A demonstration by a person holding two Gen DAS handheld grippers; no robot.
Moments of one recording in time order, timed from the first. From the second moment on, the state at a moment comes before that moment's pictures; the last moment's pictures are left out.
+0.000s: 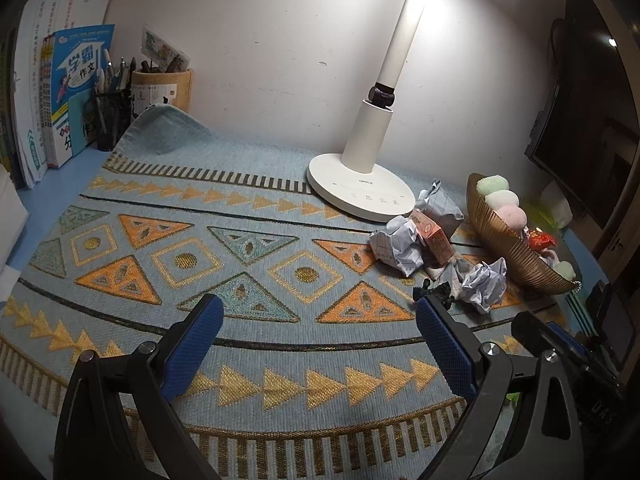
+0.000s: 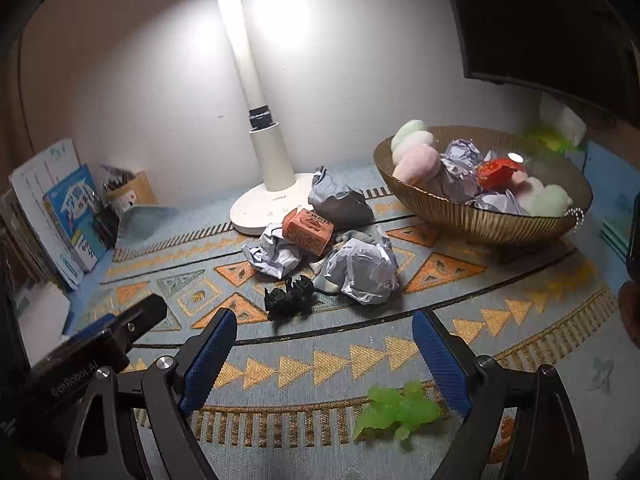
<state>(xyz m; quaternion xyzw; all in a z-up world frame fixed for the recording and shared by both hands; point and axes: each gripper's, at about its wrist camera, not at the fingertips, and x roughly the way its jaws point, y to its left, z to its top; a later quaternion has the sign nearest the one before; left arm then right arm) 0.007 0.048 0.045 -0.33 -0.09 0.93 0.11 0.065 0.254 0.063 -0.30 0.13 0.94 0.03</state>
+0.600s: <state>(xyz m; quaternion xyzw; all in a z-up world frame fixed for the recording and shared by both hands) -0.050 0.121 0.048 -0.40 0.02 0.87 0.30 0.036 0.325 0.066 -0.37 0.21 0.90 -0.01</state>
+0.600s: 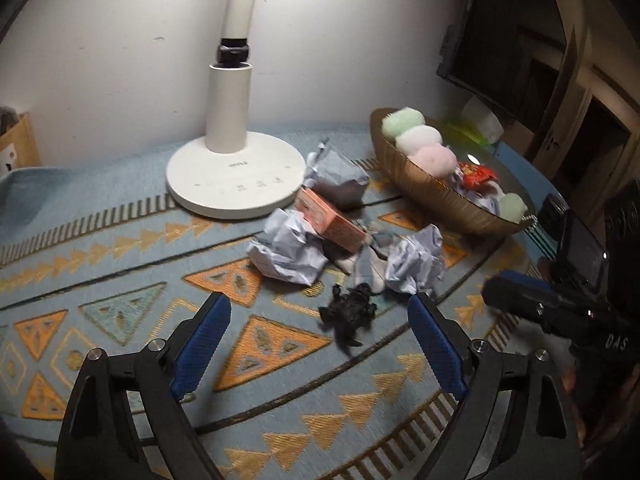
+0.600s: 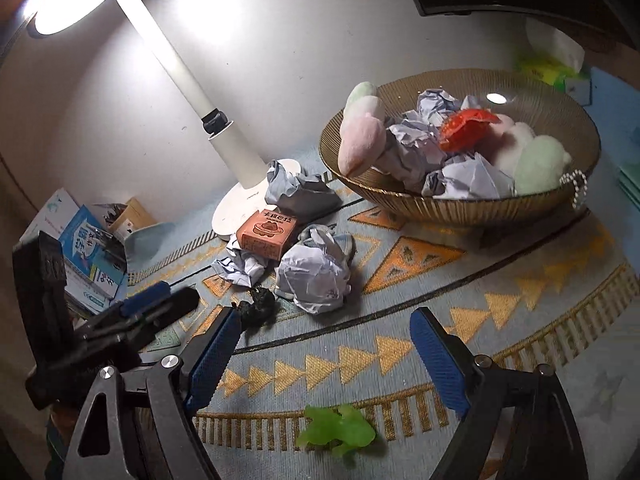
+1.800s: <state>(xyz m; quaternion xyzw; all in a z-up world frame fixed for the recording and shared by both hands) 0.010 0.041 0.035 -0.37 -0.03 0.92 0.16 0.038 0.219 0.049 -0.38 0.08 0.92 -0.08</state>
